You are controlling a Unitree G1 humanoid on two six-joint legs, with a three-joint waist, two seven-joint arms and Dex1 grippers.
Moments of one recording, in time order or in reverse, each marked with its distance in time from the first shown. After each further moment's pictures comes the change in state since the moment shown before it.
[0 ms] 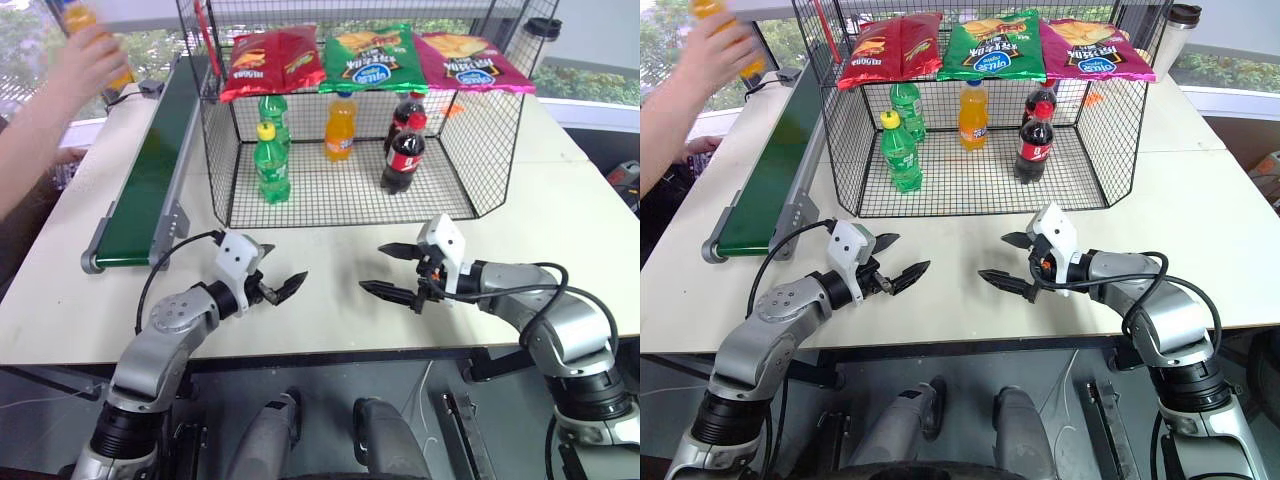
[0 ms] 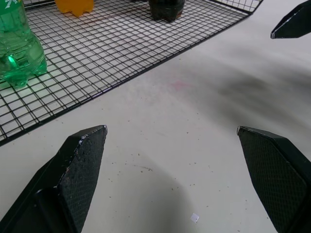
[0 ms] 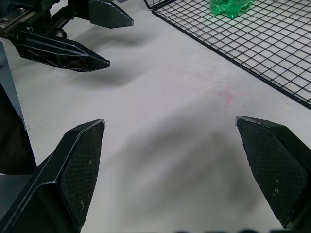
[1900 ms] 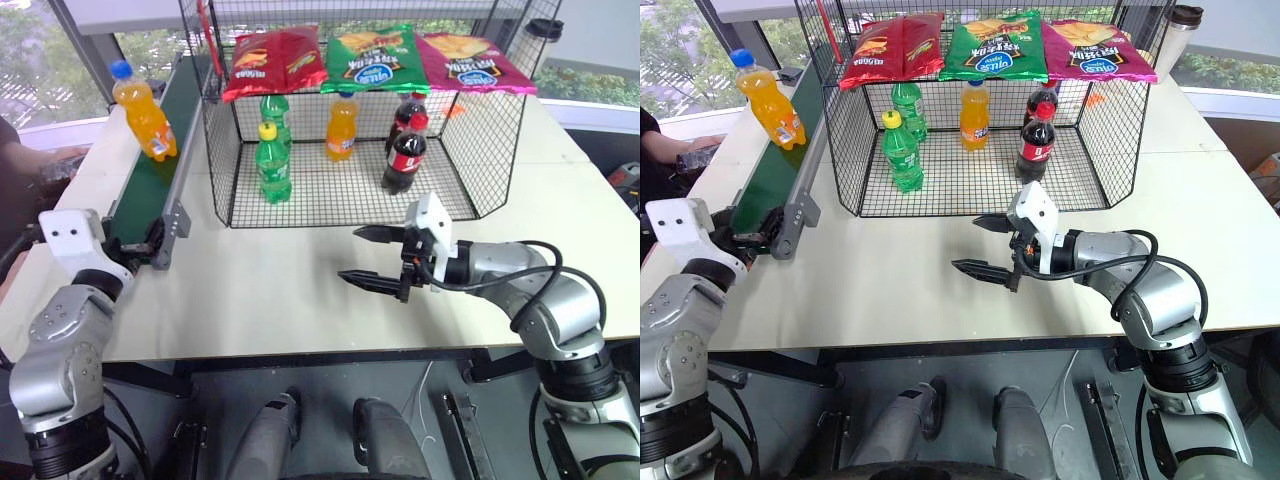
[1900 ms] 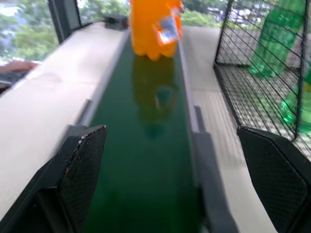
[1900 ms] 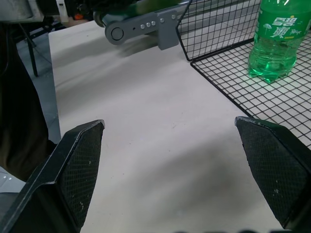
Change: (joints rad) left arm 0.013 0.008 0.569 0.055 -0.110 0.046 0.343; right arm -0.125 0.034 0.035 -0.054 0.096 0.027 0.030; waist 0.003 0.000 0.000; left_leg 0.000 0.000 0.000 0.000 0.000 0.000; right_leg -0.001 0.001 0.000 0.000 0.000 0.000
